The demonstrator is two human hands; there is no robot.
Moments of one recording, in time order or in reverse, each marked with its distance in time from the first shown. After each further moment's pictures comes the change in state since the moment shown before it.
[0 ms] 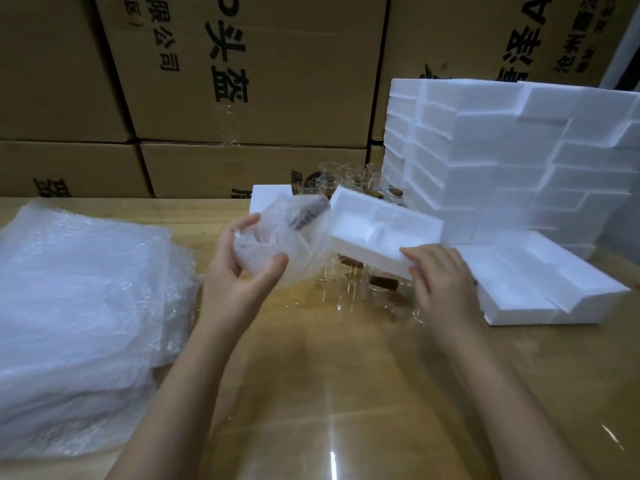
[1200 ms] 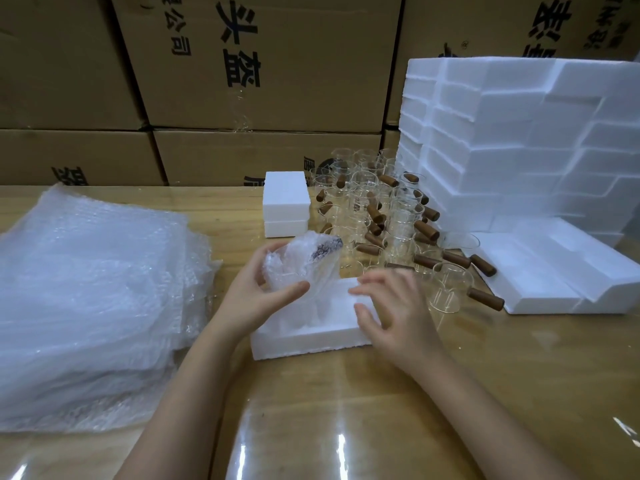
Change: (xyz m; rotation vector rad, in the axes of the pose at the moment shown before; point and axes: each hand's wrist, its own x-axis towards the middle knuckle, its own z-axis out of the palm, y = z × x) left_hand -0.006 -0.049 -0.017 0.202 -0.242 -0.248; right_hand -0.037 -0.061 0.032 0.257 -0.155 -0.033
